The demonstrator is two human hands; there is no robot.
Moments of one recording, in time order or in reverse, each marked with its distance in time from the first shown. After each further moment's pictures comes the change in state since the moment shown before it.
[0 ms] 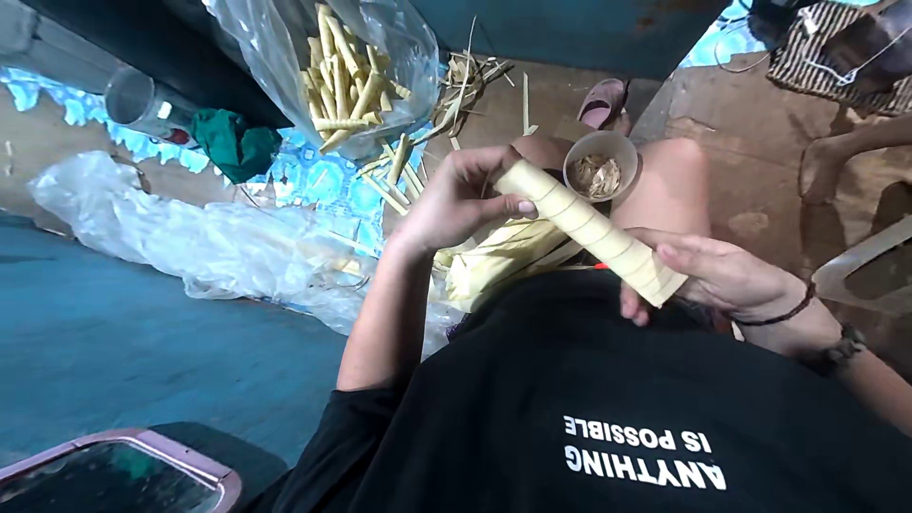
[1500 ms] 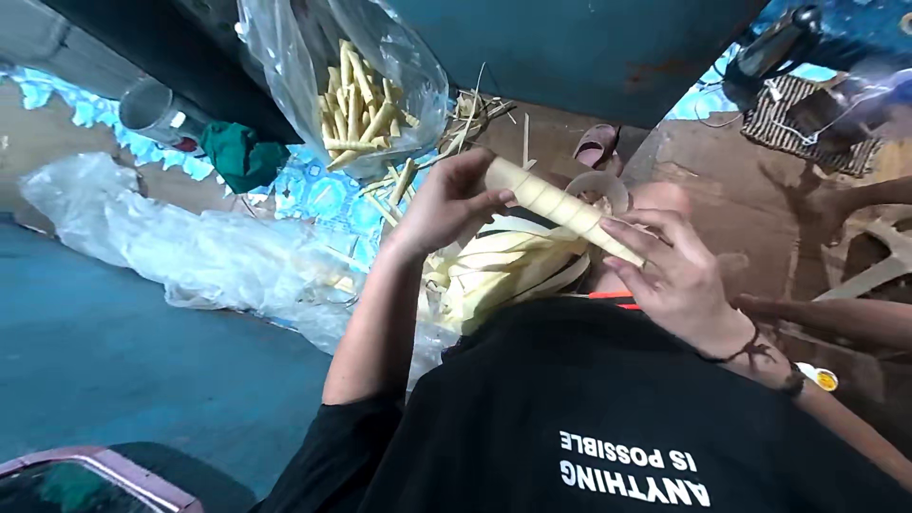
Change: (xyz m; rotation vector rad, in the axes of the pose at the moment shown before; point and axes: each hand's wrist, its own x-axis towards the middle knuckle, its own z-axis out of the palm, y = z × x) left_hand 0.003 0.010 -0.021 0.160 0.175 -0.179; right_hand 0.031 -0.002 0.019 -1.322 0.666 -0.537
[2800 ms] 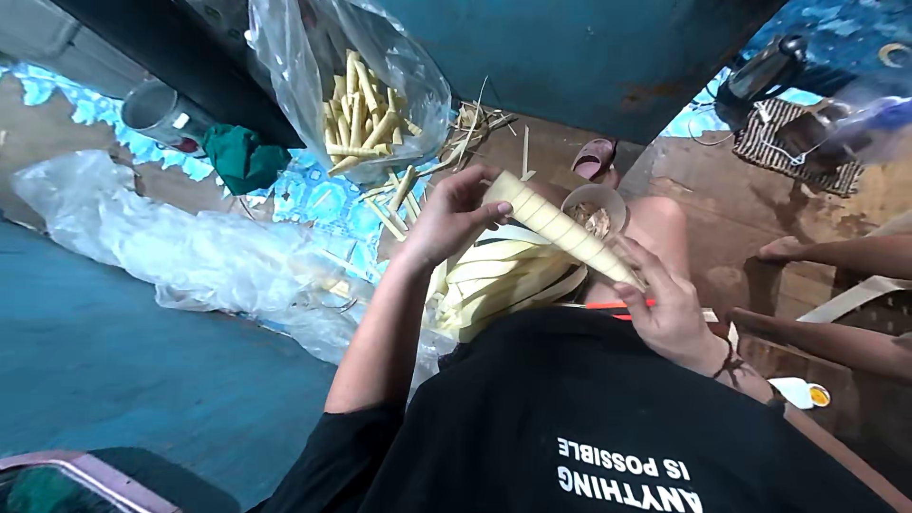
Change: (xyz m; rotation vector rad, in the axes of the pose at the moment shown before) left_hand -0.004 -0.018 0.007 -0.128 0.071 -0.021; right_hand -0.032 0.015 0.014 -0.024 0.017 0.101
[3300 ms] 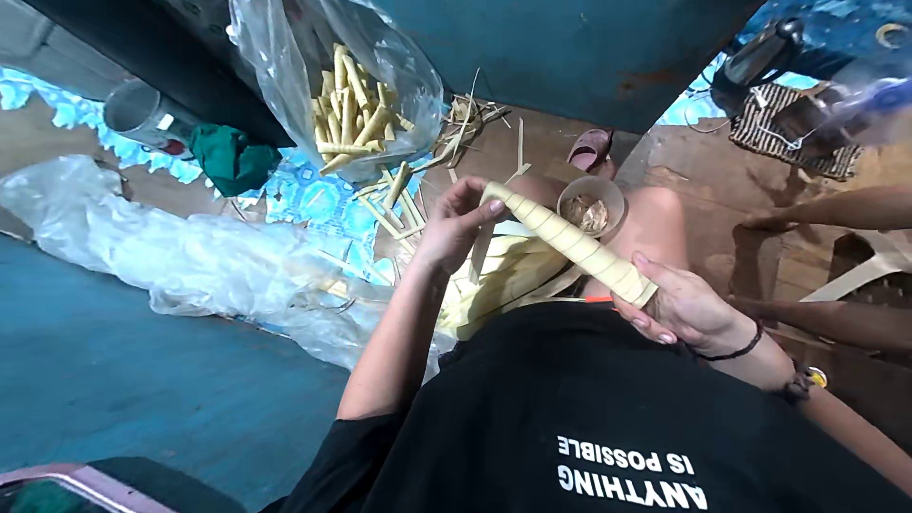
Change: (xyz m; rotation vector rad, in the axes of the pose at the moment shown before) left_hand -0.005 -0.038 0.020 -0.488 0.148 -0.007; right_hand 0.015 -0.002 -0.027 1.254 -0.555 0.807
